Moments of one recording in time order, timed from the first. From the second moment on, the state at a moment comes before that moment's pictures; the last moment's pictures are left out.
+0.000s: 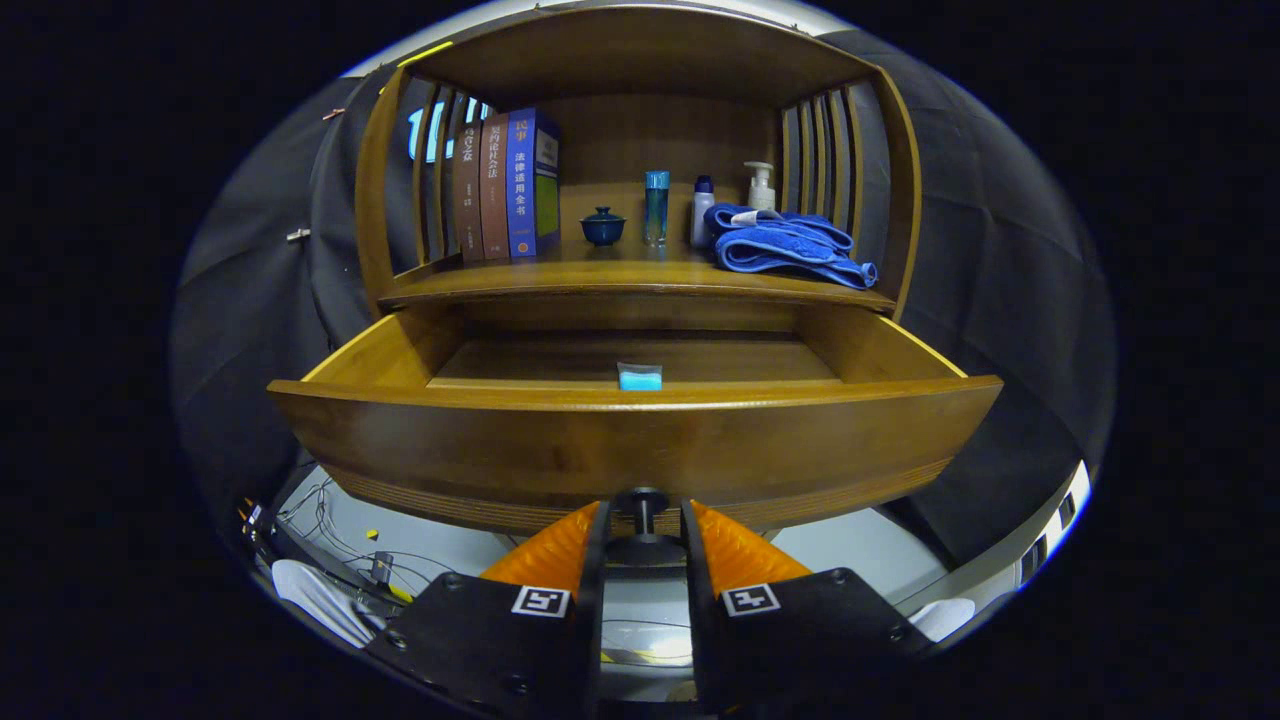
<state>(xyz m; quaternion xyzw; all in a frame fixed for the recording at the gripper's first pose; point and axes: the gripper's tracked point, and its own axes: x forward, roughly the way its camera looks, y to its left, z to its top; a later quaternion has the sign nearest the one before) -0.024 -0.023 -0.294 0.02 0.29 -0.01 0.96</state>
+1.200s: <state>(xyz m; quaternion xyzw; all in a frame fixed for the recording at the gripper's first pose) 0.073 -0.022 -0.203 0.06 0.32 0.01 0.94</state>
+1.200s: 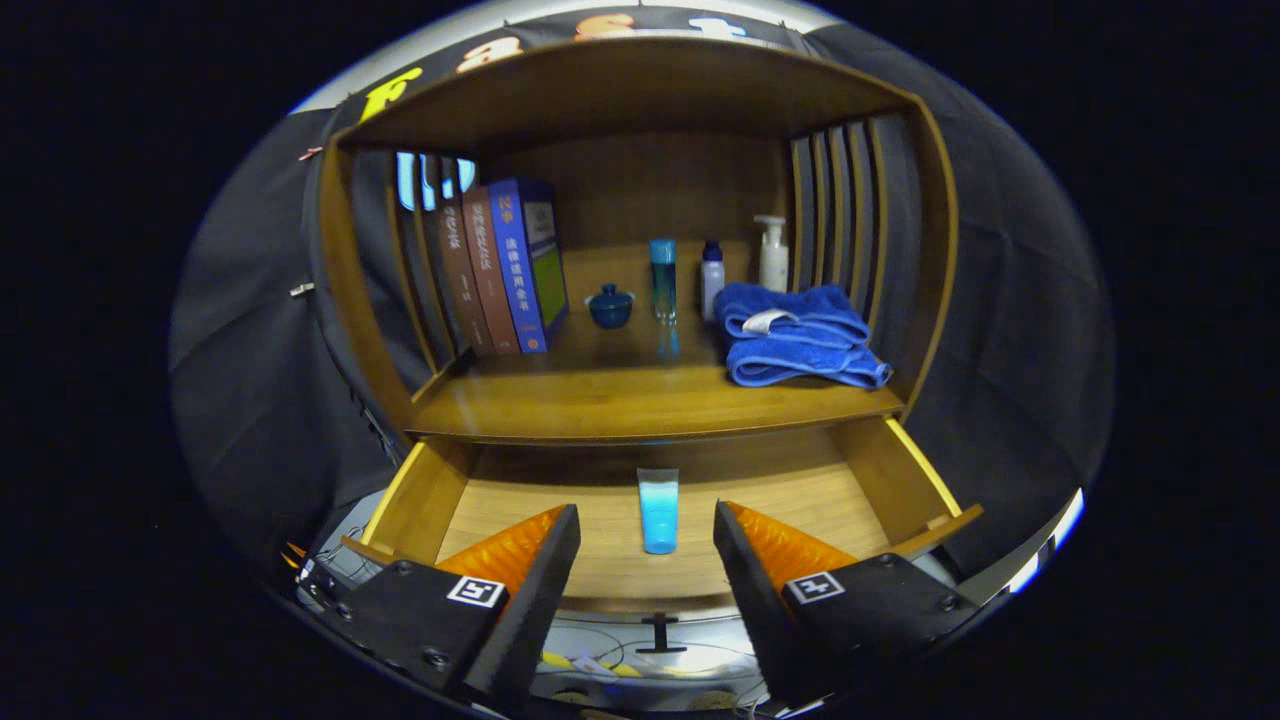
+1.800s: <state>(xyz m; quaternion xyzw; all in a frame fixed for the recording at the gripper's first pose) 0.117 -0.013 -0.337 0.04 0.58 0.00 0.81</state>
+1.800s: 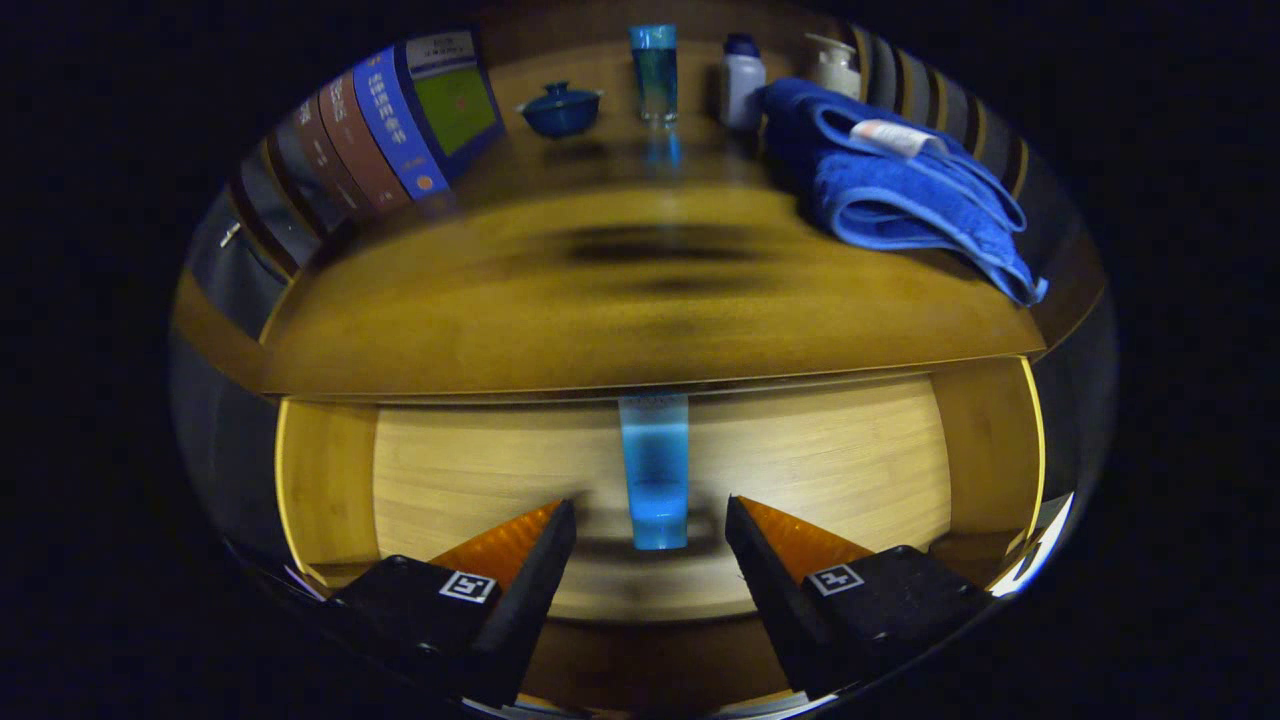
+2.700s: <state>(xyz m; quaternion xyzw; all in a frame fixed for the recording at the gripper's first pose) 0.109 -0.021 -0.369 0.04 0.64 -0.02 0.77</state>
